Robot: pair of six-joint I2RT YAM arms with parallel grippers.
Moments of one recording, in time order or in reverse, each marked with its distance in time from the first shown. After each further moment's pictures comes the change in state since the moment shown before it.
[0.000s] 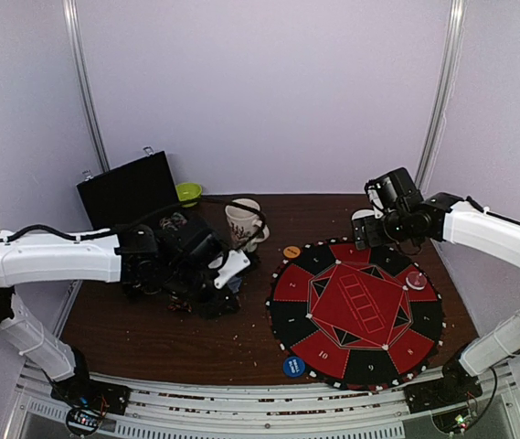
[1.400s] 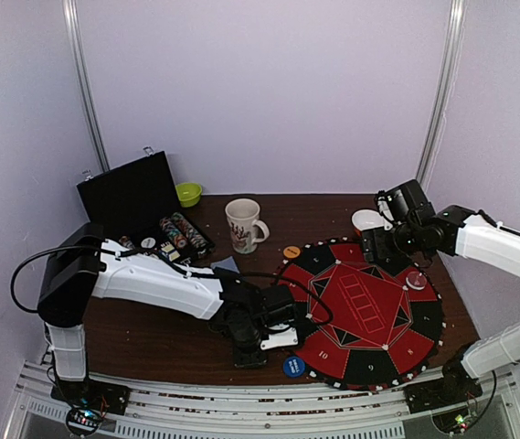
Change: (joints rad) left arm -0.207 0.505 0.229 -0.129 0.037 0.216; right arm 0.000 -0.116 -0.122 -0.009 -0.025 0.040
